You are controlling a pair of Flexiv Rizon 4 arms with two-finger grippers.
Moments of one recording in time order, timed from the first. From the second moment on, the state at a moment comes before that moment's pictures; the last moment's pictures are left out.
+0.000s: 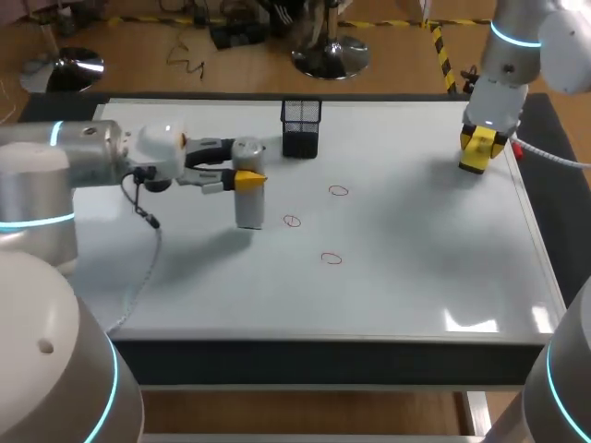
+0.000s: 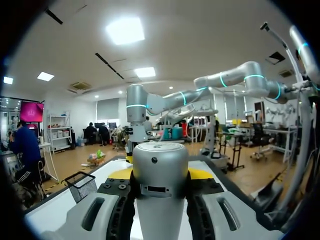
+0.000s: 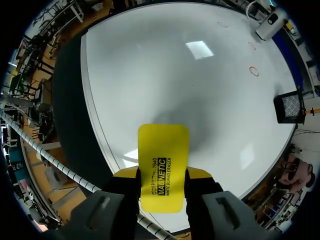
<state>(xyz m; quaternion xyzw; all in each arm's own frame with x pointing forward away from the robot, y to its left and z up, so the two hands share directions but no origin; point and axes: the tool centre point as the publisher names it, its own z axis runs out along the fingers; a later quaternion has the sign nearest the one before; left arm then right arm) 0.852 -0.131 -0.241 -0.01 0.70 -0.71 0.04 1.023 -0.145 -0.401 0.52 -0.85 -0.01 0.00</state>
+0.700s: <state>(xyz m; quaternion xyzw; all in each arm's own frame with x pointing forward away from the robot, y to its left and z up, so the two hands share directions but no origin) 0.800 -0.032 -0.236 -0.09 0.70 -0.70 0.12 1.023 -0.145 -0.401 0.52 -0.85 -0.01 0.00</state>
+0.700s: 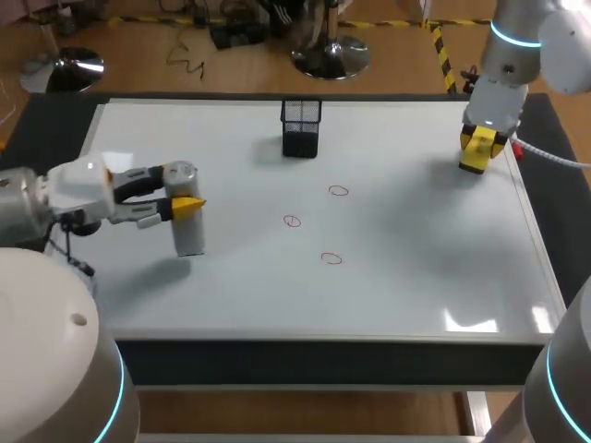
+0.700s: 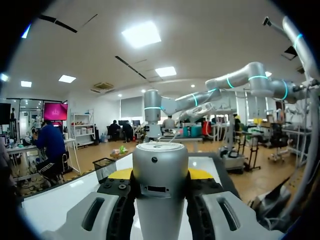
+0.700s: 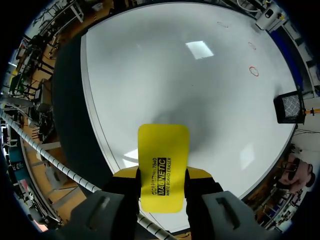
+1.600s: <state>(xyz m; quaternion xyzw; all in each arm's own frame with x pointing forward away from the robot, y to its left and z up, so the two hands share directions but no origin) 0.783 -0.006 -0.227 -0.15 0.69 -0.68 0.19 1.021 -0.144 -0.402 0.53 -0.85 -0.01 0.00</state>
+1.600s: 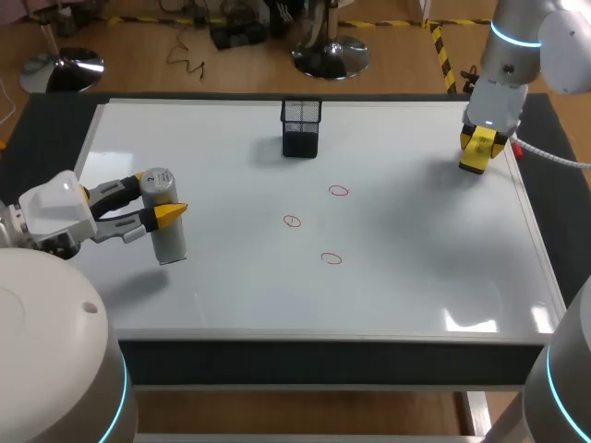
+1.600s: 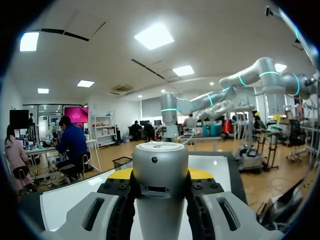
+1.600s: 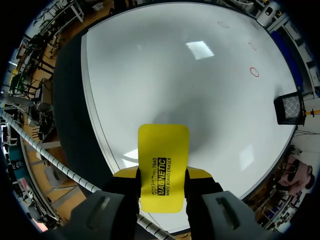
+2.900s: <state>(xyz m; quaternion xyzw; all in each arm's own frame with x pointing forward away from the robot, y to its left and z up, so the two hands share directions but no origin) 0.782 -0.006 -0.226 -0.15 0.69 -0.68 0.19 0.886 0.105 -0.372 0.71 -0.70 -0.03 -0.02</state>
